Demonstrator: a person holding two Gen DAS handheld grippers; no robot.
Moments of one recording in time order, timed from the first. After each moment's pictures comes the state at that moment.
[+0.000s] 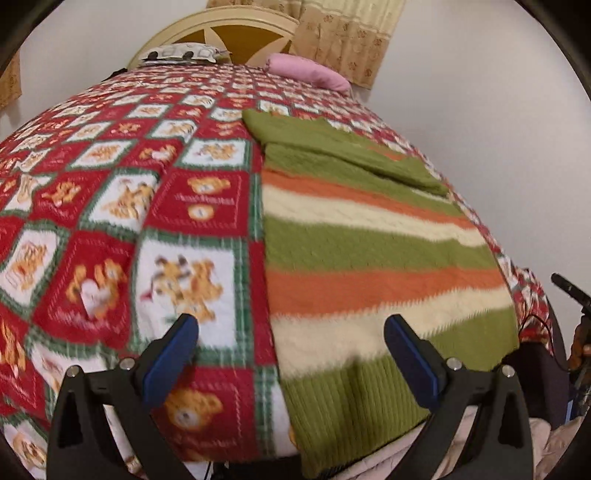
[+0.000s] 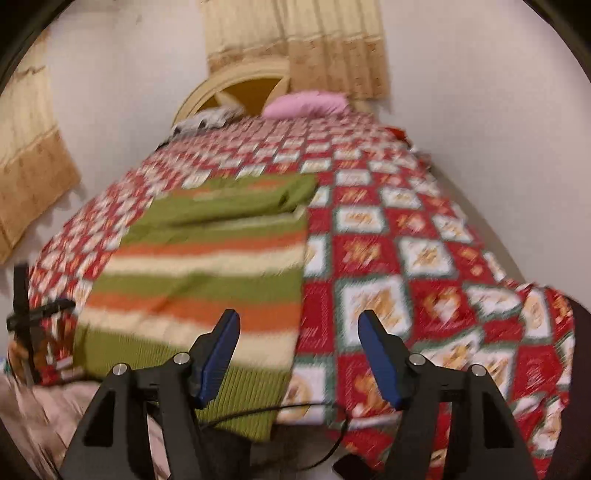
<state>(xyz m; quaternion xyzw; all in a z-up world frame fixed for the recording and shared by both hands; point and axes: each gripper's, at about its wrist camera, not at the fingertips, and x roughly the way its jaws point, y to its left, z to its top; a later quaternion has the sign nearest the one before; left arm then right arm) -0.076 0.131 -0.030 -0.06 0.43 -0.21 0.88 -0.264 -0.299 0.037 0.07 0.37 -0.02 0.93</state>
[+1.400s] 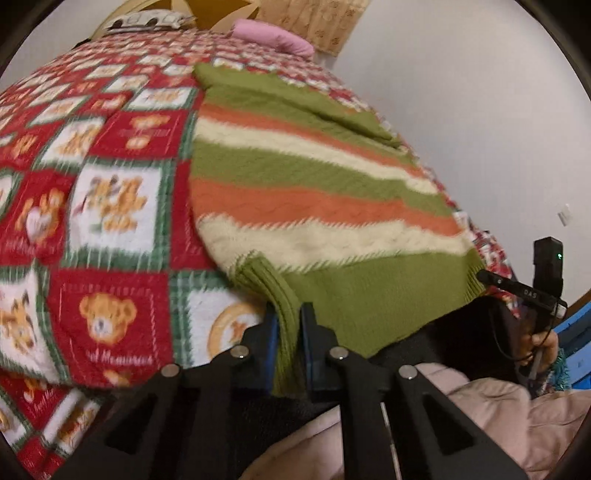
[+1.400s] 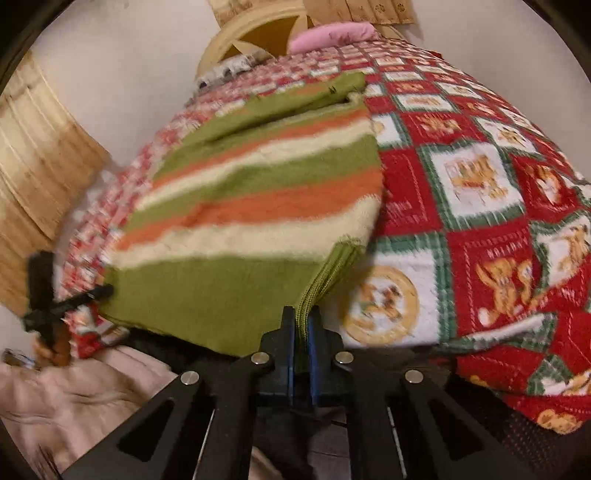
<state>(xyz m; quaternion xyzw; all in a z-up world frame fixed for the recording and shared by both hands) -0.109 0.113 -0.035 -0.08 0.48 -0.29 0.82 -0.255 -0.275 -0.027 0.18 0.42 0.09 0.88</state>
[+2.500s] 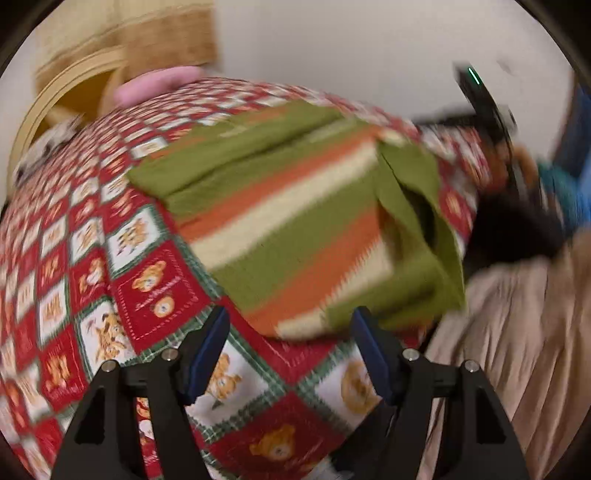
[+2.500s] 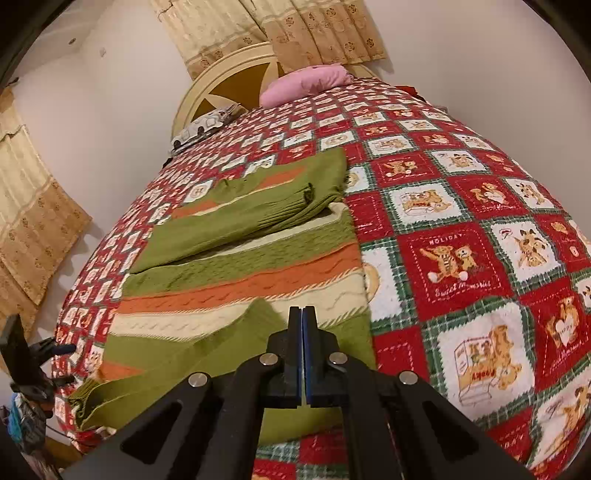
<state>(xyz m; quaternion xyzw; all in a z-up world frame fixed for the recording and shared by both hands) -0.064 0.107 0.010 0.23 0.39 -0.42 0.79 -0.139 -0.308 0.008 0.19 0.36 0.02 0.91</state>
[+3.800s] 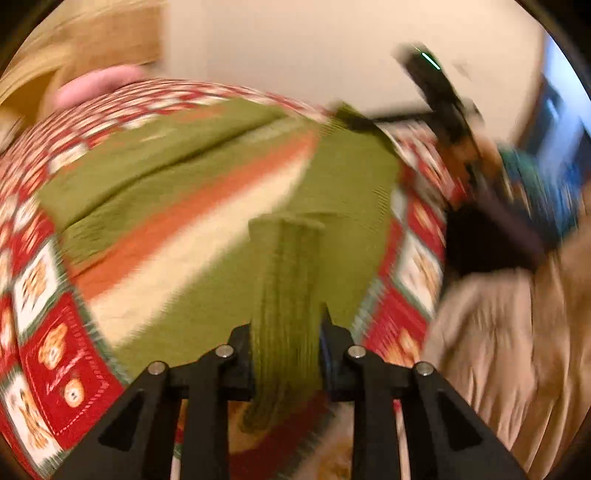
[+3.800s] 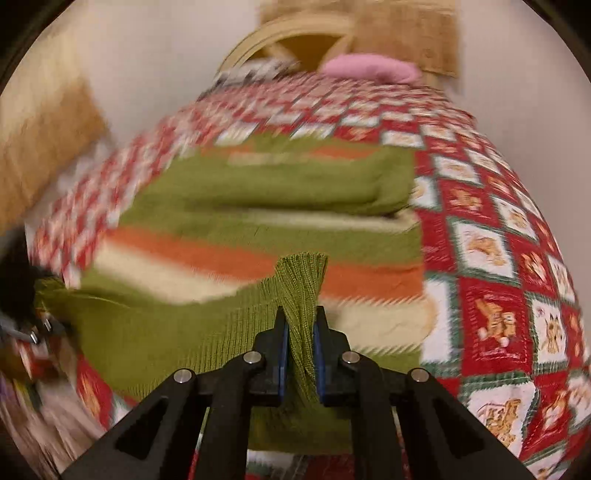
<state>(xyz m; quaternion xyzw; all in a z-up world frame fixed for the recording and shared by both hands) -0.012 0.068 -0.016 0.12 0.41 -0.51 0.75 -0.088 -0.274 0.008 0.09 0.39 0.05 0.92</state>
